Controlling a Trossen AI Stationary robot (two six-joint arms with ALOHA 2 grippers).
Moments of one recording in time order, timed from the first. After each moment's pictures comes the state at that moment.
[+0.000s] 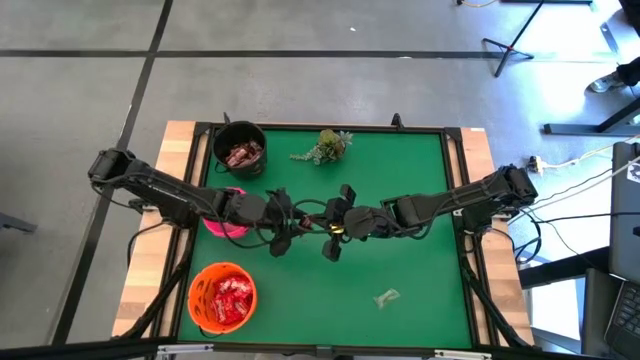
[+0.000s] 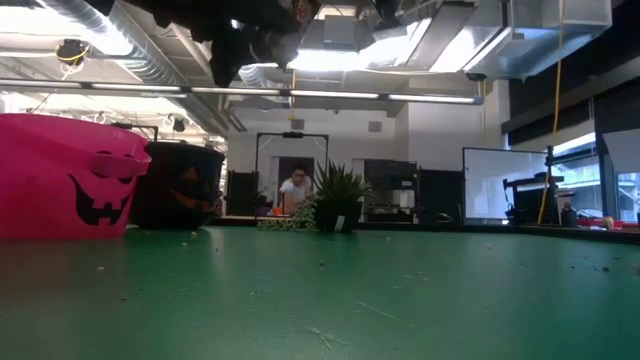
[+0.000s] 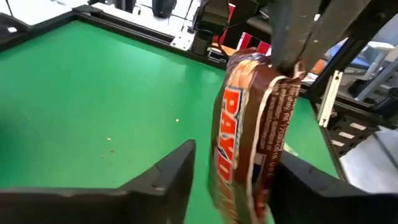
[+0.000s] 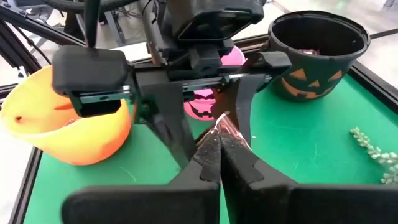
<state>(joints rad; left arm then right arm) -0.21 1.31 0.74 0.21 -0.25 -0.42 0.29 1.66 1.43 -0.29 0.41 0.33</state>
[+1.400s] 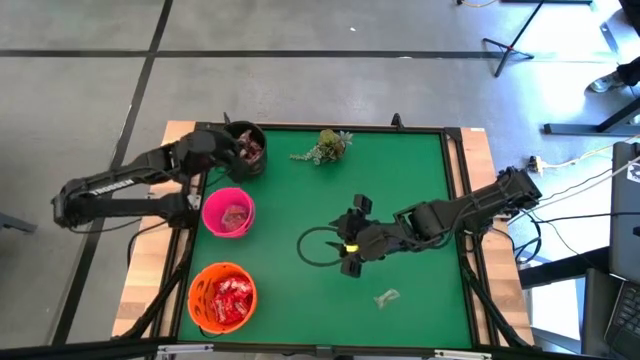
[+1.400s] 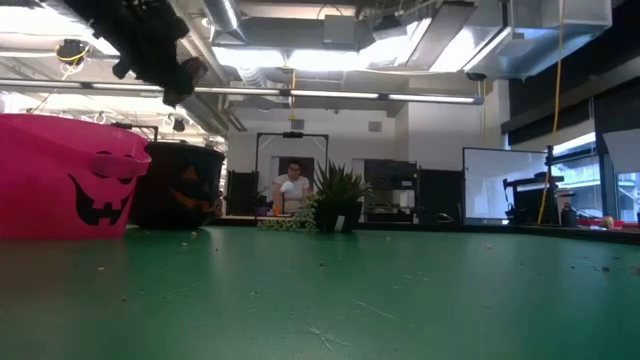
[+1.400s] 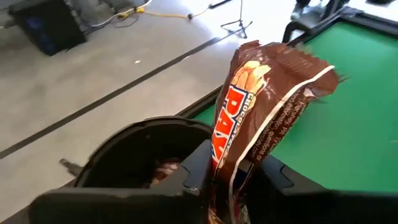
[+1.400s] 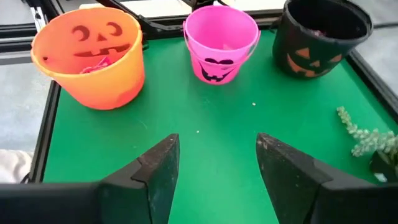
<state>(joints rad) 0.40 0.72 0.74 -0.58 -0.46 -0.22 0.41 1.65 1.62 -0.69 0.46 0.35</state>
